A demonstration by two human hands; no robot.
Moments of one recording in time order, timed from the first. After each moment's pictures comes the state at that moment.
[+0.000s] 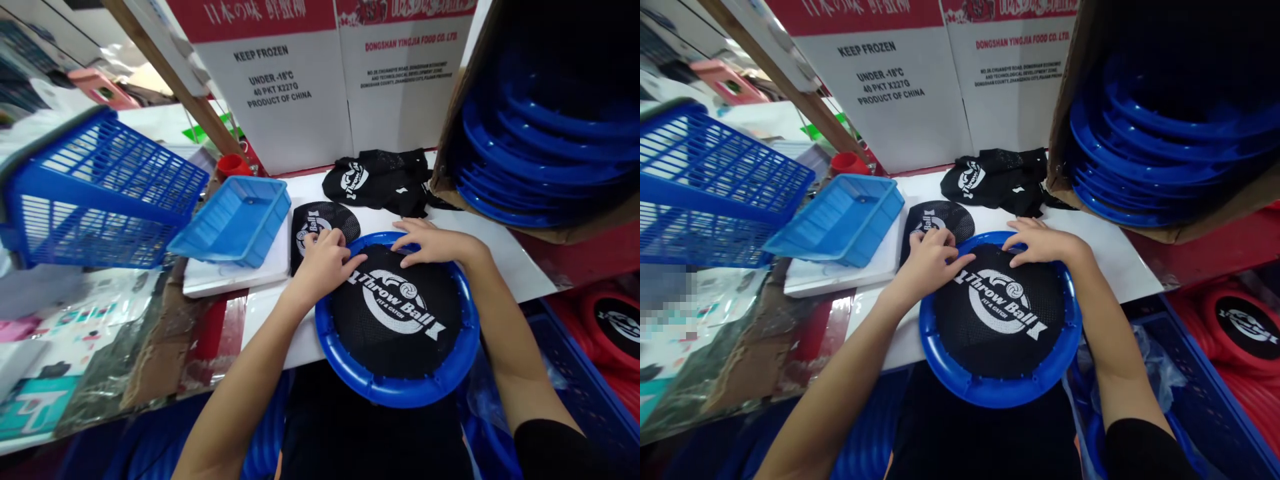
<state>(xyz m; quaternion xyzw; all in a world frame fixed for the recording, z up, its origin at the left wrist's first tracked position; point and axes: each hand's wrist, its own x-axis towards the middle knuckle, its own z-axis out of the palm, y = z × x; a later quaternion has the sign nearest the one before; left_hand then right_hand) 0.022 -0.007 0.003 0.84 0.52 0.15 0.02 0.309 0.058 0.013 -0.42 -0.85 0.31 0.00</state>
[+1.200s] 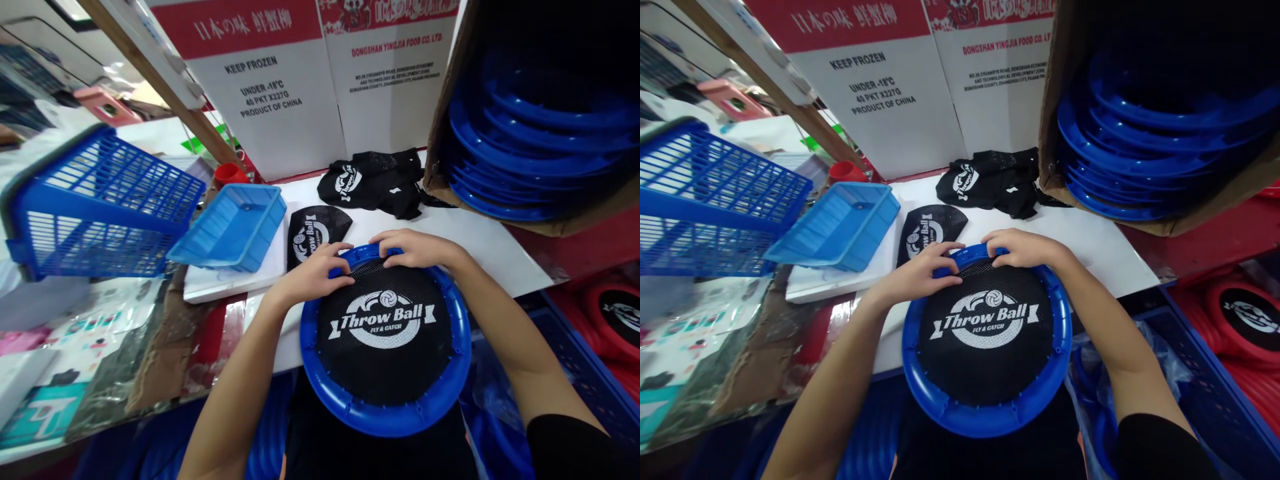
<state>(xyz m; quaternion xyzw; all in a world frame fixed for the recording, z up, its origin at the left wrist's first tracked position) -0.005 -0.003 0.010 0.88 0.39 0.12 0.26 0.285 0.044 0.014 -0.29 -0.88 0.35 0.10</state>
